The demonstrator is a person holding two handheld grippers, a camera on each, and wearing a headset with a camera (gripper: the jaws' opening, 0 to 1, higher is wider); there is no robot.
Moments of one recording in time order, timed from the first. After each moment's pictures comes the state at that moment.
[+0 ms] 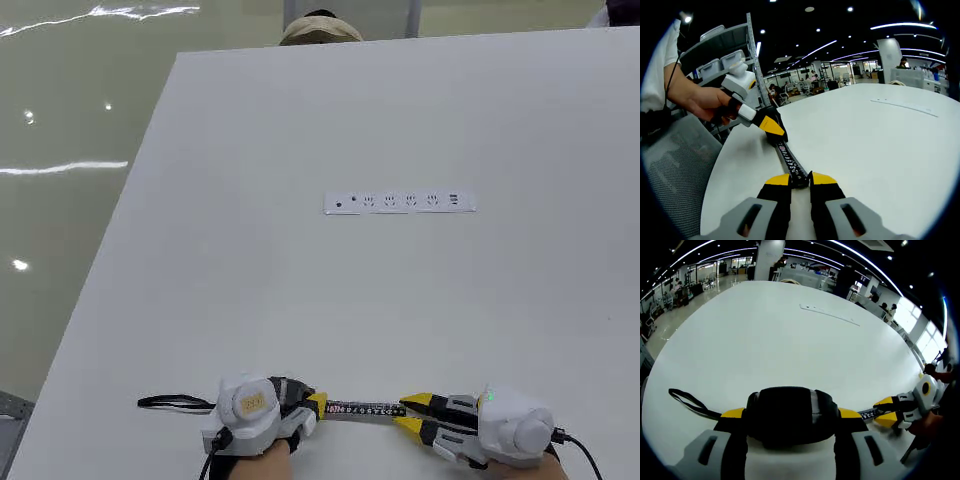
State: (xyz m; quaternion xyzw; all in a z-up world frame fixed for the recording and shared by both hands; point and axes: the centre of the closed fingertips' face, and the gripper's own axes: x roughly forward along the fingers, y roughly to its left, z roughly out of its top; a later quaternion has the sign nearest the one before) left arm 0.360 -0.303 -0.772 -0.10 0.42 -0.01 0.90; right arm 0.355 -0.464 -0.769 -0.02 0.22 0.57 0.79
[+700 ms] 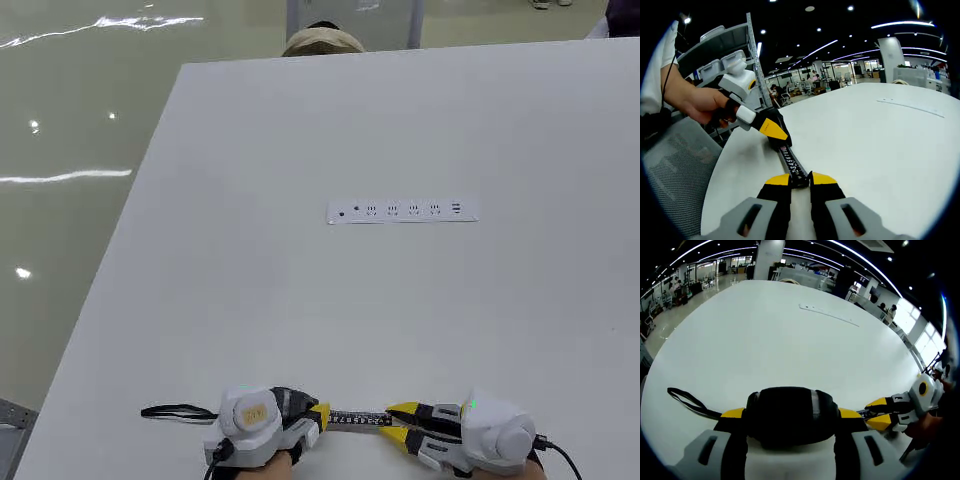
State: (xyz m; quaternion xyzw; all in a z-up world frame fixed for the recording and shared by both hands) left arm 0.359 -0.304 -0.772 -0.10 0.42 -0.02 0.90; right arm 0.354 -0.441 -0.770 -0.01 0.23 0.57 0.79
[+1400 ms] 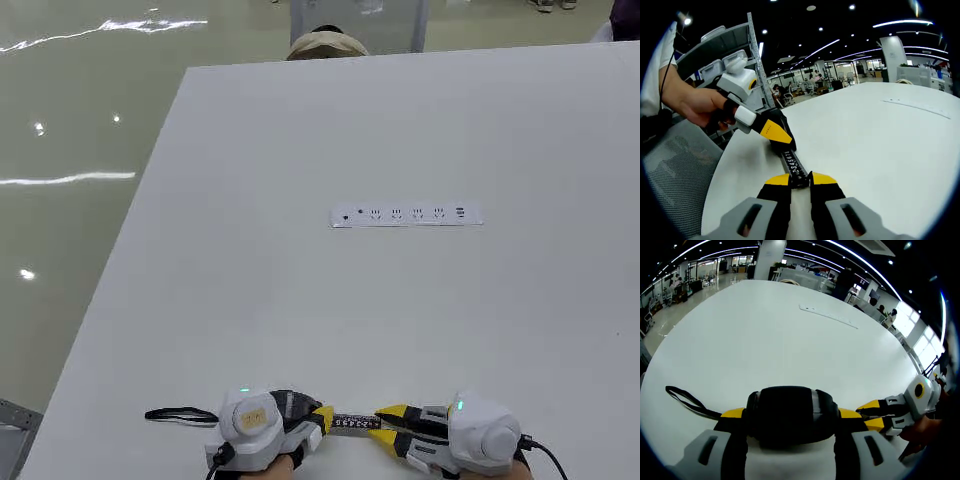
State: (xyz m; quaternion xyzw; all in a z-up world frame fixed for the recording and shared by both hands) left arm 0.360 -0.303 -0.772 -0.12 0.42 -0.02 0.90; right arm 0.353 -0.420 -0.771 -0.01 0.23 0.58 0.78
